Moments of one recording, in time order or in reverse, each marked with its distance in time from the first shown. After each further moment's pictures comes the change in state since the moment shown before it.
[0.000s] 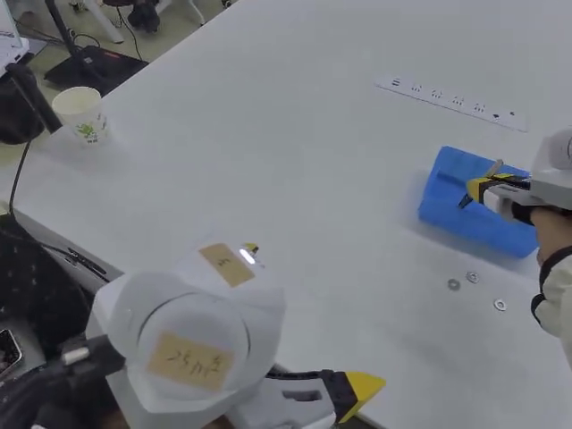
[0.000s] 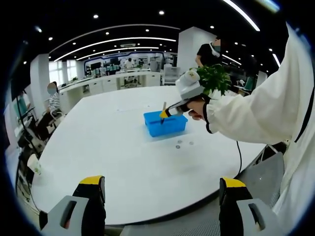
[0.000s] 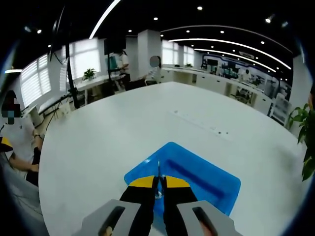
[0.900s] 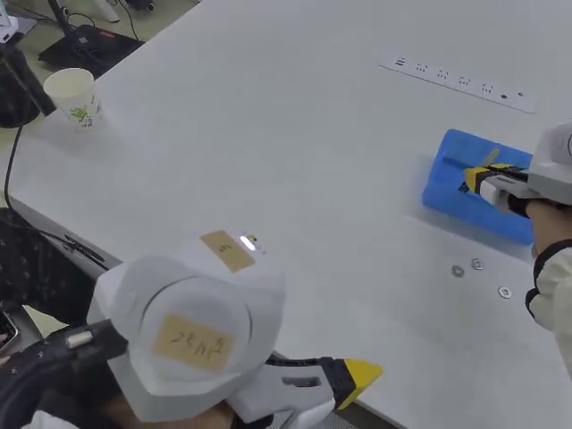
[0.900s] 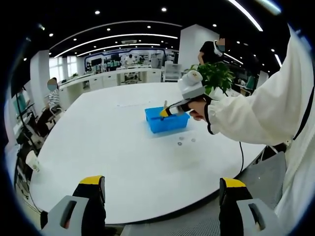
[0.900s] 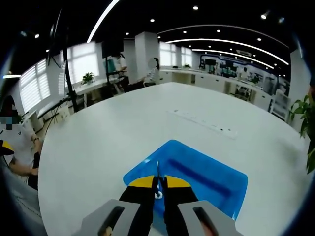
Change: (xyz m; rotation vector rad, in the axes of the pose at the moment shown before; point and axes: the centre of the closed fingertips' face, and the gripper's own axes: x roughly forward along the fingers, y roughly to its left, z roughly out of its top) left arm 0.006 0.006 -0.005 -0.014 0.028 -0.003; right arm 0.012 -0.004 -0.006 0.043 -0.023 0.011
